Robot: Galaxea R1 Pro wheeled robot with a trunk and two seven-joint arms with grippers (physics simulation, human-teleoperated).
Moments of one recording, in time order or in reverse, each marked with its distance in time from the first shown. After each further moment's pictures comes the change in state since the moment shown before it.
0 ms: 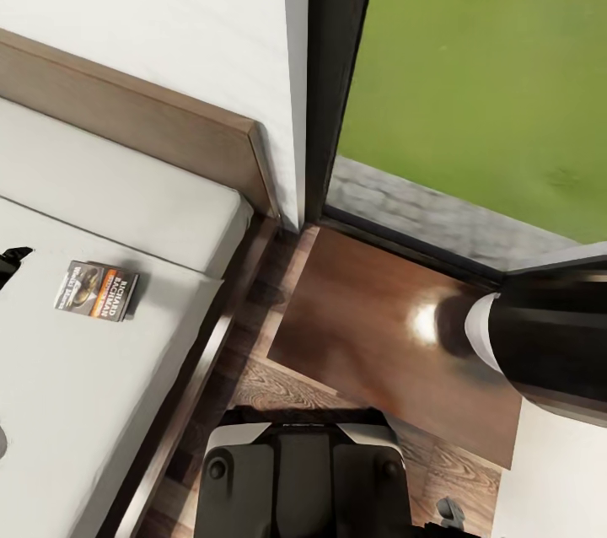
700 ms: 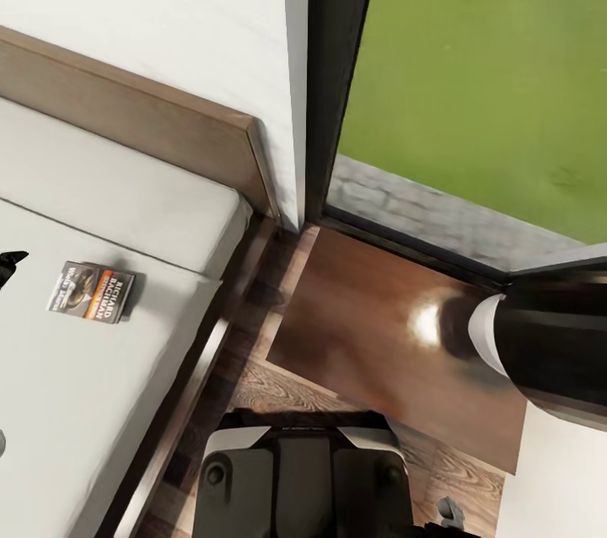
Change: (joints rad) left arm 0.001 0.003 0.038 0.017 -0.005 0.000 0.000; right arm 0.000 0.000 0.000 0.000 0.000 0.000 0.000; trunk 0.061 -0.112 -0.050
